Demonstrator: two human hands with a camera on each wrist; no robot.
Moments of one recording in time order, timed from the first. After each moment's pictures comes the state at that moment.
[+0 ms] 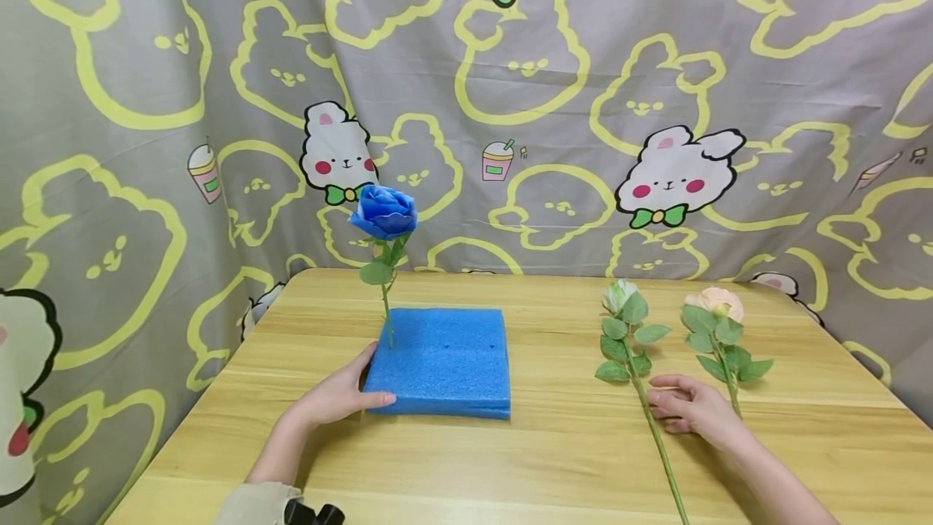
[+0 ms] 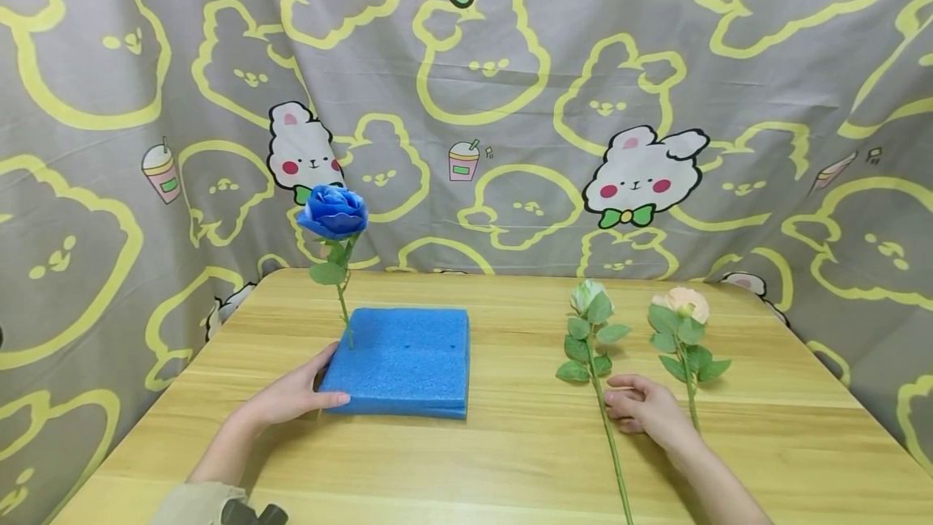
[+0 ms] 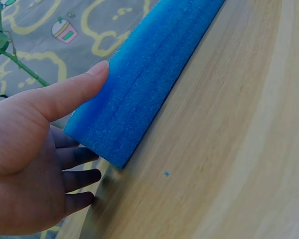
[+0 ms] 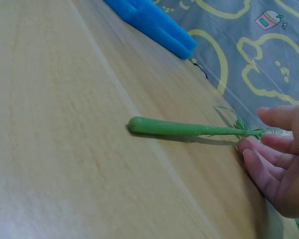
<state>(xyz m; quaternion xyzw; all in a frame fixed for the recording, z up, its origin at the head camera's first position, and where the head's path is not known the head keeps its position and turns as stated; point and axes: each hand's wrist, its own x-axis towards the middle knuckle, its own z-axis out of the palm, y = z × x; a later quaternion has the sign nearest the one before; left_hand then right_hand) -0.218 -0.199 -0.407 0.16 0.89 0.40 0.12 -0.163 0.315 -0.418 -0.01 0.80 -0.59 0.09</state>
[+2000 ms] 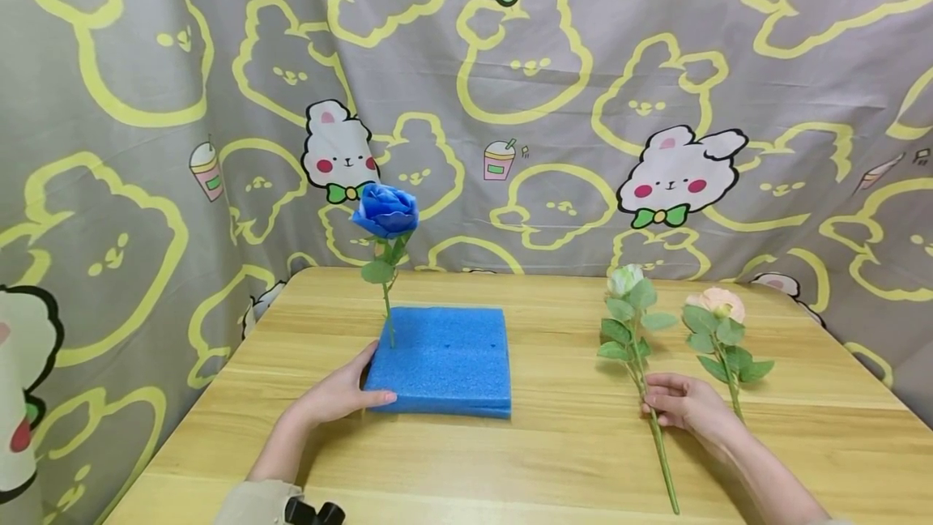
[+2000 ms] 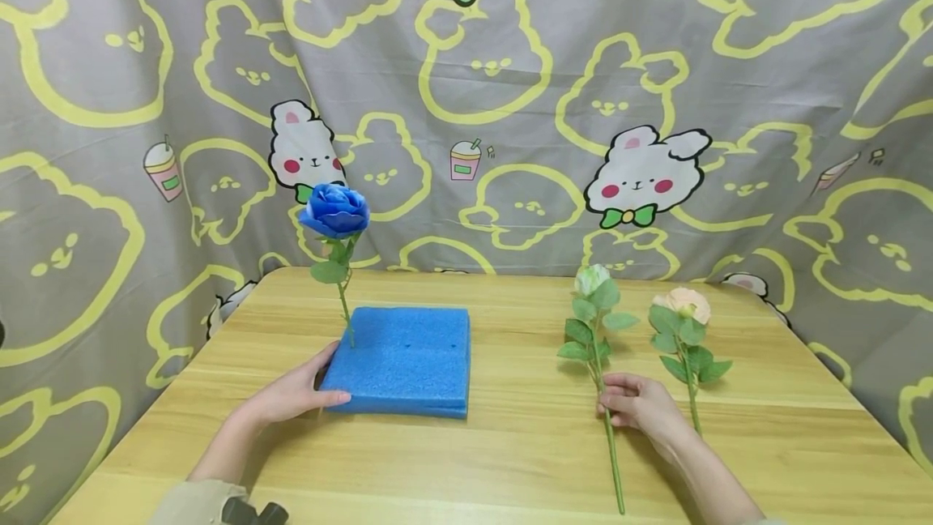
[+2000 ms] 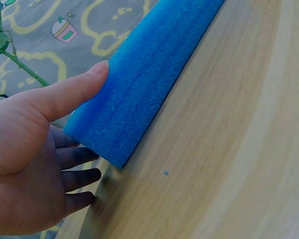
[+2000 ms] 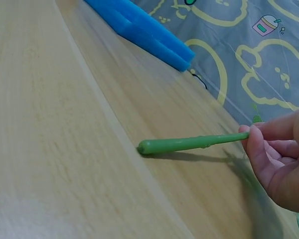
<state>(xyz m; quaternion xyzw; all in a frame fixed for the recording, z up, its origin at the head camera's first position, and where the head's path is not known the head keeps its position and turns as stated) -0.218 -0.199 -0.408 0.16 0.89 0.41 0.12 -0.170 0.308 -0.414 0.00 0.74 -0.66 0.13</state>
